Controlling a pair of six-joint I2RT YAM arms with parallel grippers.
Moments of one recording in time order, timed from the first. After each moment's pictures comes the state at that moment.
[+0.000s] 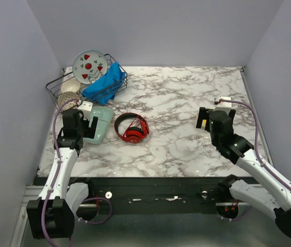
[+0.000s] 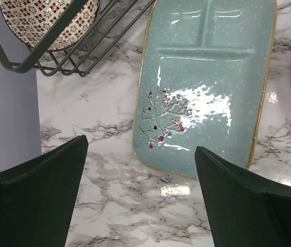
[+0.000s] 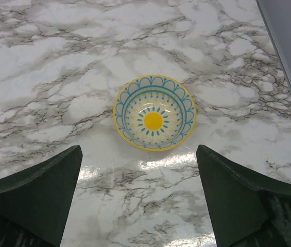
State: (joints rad) left arm 0.04 0.92 0.63 -0.33 -0.07 0.29; right arm 0.55 0.88 0.71 -0.29 0.66 0.23
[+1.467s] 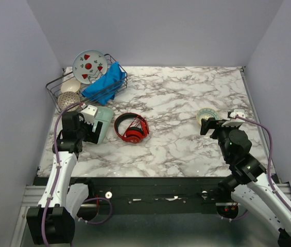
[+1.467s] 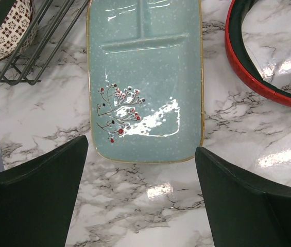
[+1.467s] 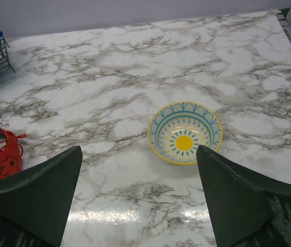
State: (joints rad) left arm 0.04 0.86 0.63 -0.45 0.14 0.33; right arm 0.55 0.50 0.52 -0.15 0.51 0.19
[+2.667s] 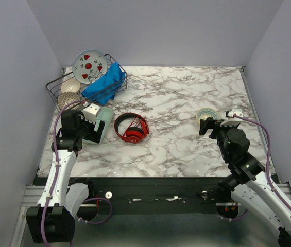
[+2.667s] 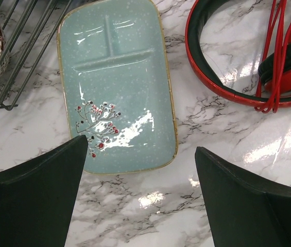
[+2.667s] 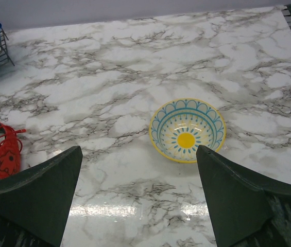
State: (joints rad) left arm 0.04 0.87 0.67 -0.48 0.27 0.35; right arm 0.55 0.53 0.52 -0.15 0.49 0.19
